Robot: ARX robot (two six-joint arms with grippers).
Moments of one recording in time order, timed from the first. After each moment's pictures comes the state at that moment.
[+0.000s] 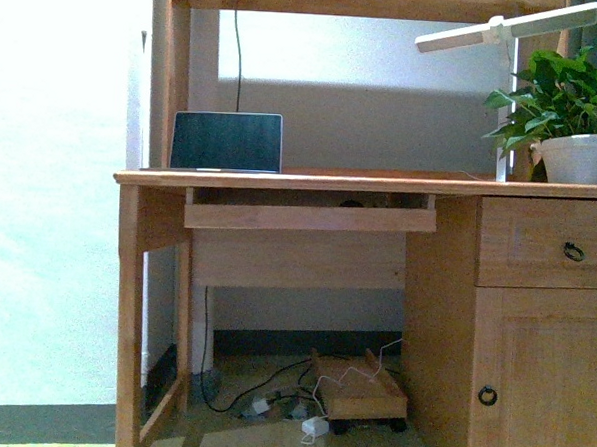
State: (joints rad) left arm -0.01 0.00 0.01 0.00 0.00 -0.01; right arm 0.00 0.00 0.01 0.00 0.00 0.00
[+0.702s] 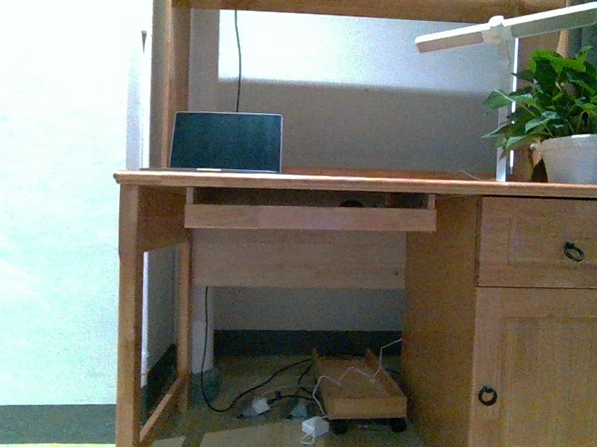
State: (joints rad) left arm -0.01 0.00 0.01 0.00 0.00 -0.01; right arm 0.00 0.00 0.01 0.00 0.00 0.00
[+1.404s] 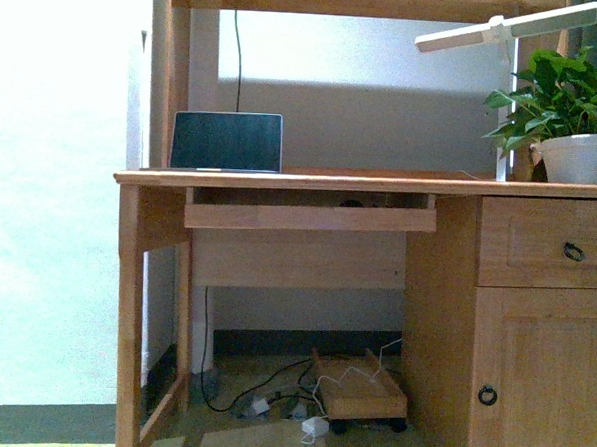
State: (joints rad) left arm -0.01 0.00 0.01 0.00 0.00 -0.01; right arm 0.00 0.00 0.01 0.00 0.00 0.00
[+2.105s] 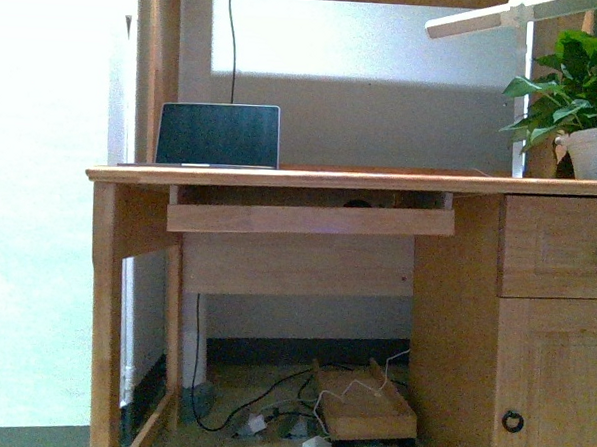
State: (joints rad) left arm -0.01 0.00 0.01 0.00 0.00 -0.01; right arm 0.00 0.00 0.01 0.00 0.00 0.00
